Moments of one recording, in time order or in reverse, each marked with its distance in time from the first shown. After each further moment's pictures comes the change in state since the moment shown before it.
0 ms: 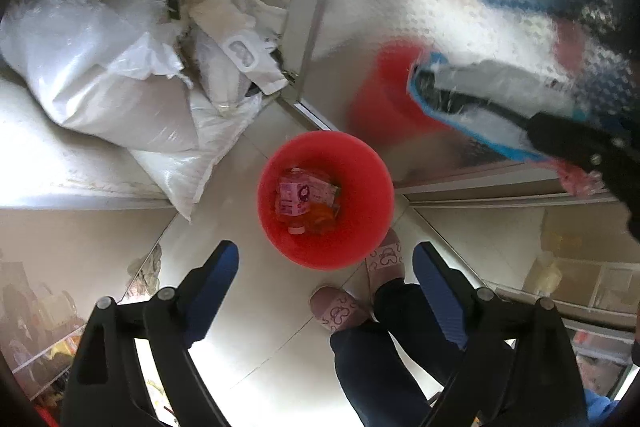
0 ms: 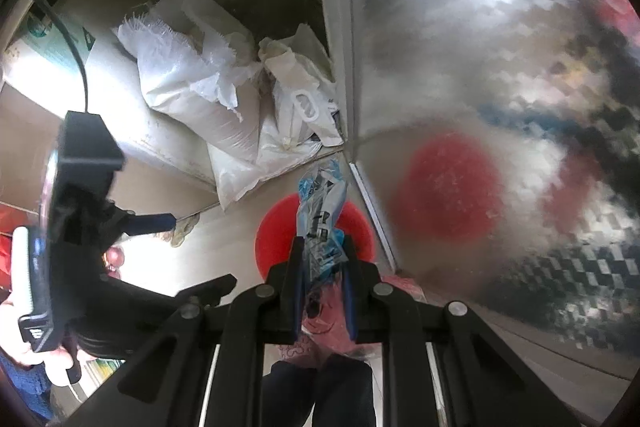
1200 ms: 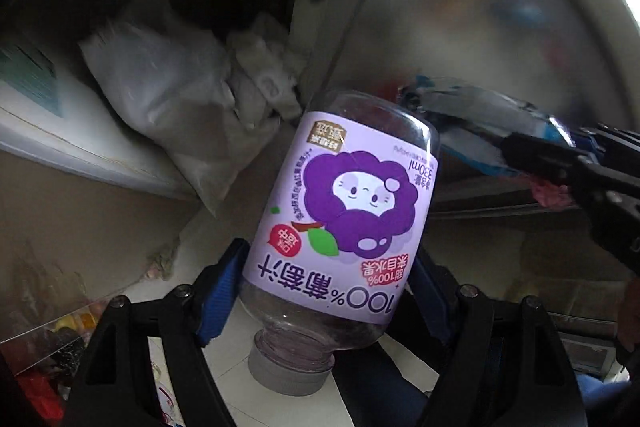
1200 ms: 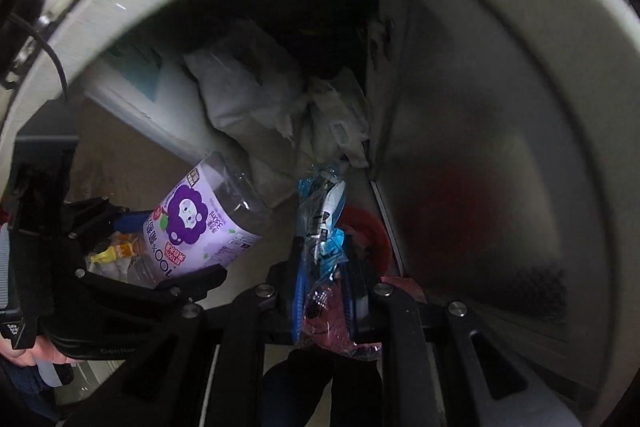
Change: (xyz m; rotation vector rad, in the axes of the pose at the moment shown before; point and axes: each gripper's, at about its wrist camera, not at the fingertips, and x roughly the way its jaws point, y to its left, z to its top) left arm -0.111 0.003 -0.020 -0.064 -0.064 -0.014; right arm -0.091 0.040 0.016 -0.051 -0.012 0.031
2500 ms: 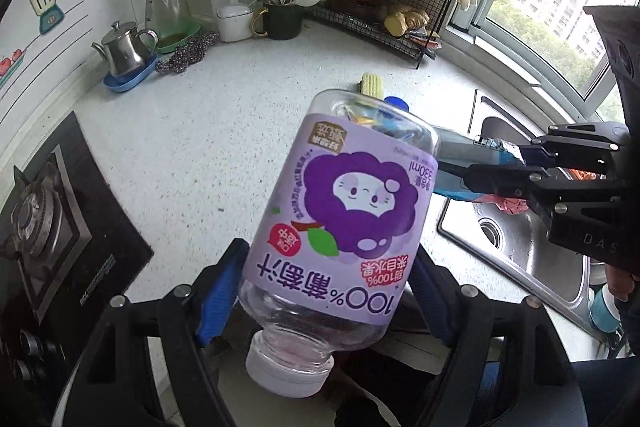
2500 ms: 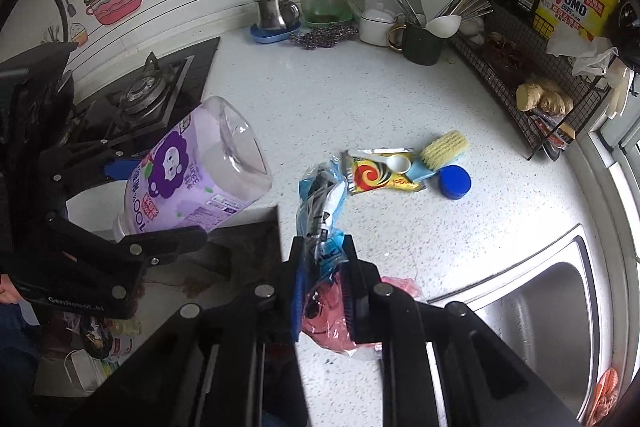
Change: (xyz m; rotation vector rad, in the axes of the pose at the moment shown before) left arm -0.291 -0.118 0.185 0.236 -0.350 0.011; right arm -0.267 -0.077 0.132 -0.122 -0.233 -0.029
